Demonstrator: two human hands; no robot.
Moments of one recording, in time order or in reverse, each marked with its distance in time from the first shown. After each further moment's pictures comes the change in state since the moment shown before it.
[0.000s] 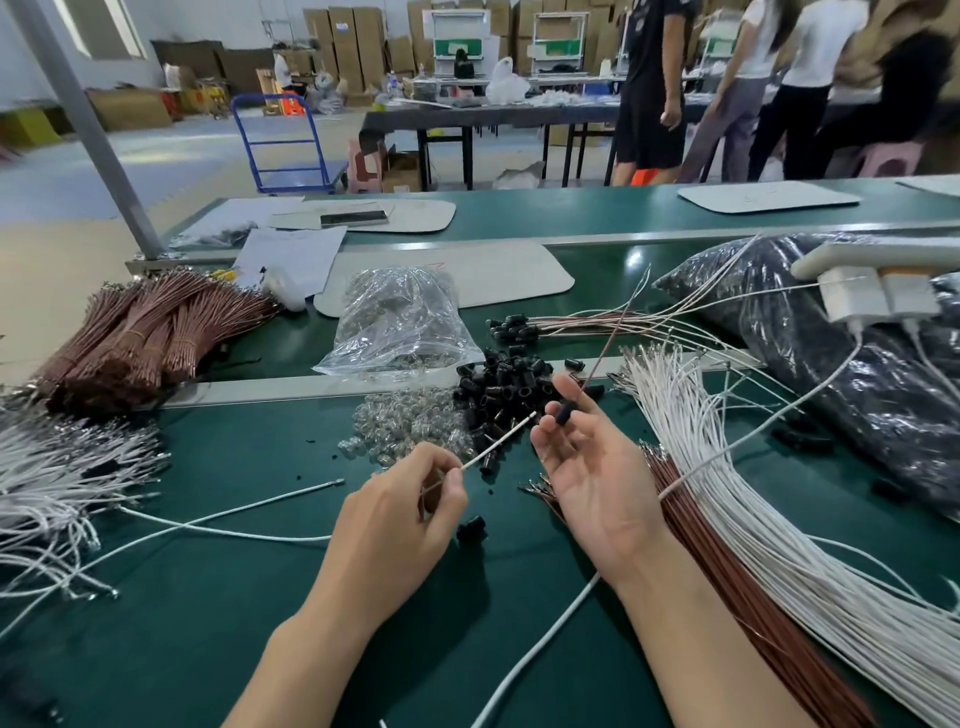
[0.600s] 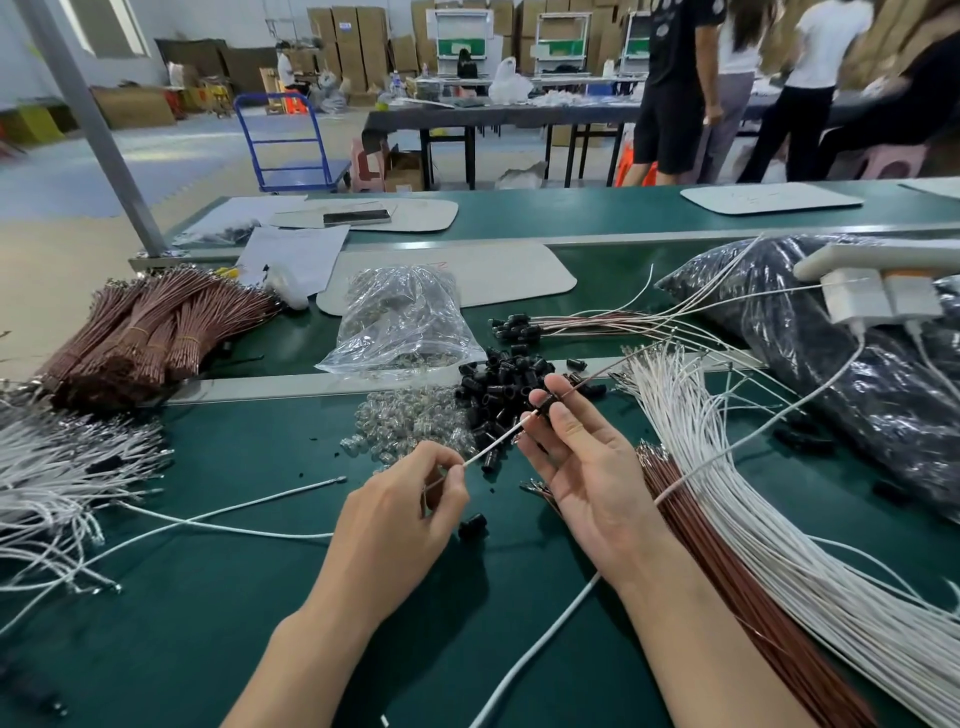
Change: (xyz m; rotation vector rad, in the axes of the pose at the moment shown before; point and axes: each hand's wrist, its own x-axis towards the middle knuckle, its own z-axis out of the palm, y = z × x) left_hand 0.000 -0.003 0.002 0.030 0.008 0.016; right_hand 0.000 0.005 0.003 -0.144 -0.052 -0.027
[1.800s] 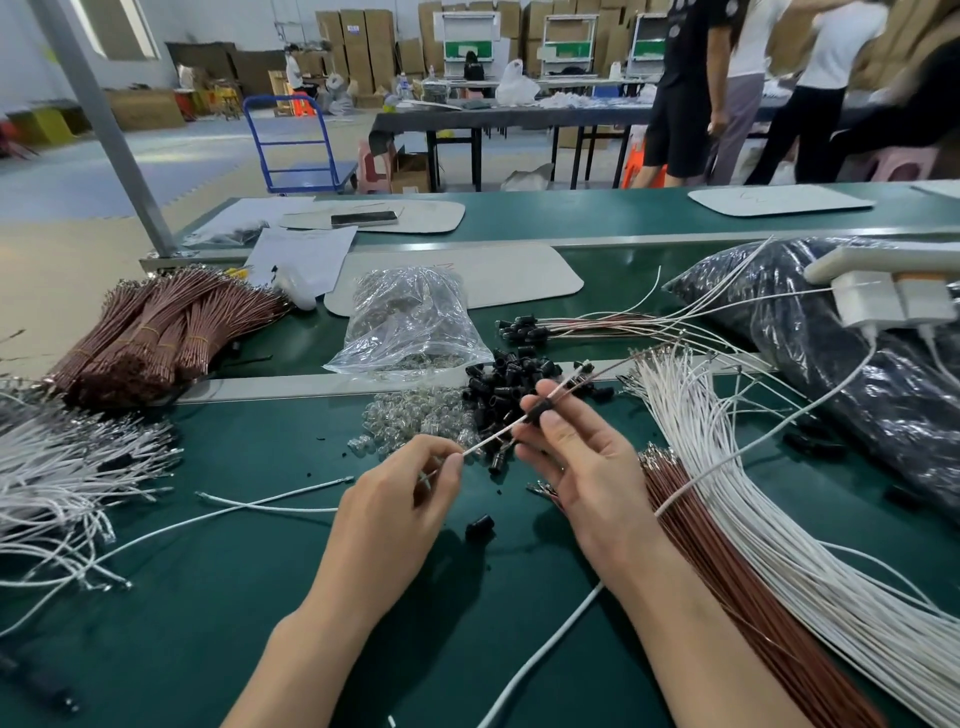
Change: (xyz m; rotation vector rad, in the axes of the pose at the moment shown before) left_hand 0.001 0.001 -0.008 -0.088 0.045 -0.080; right_hand -0.001 0.008 0.003 -0.216 -0.026 -0.102
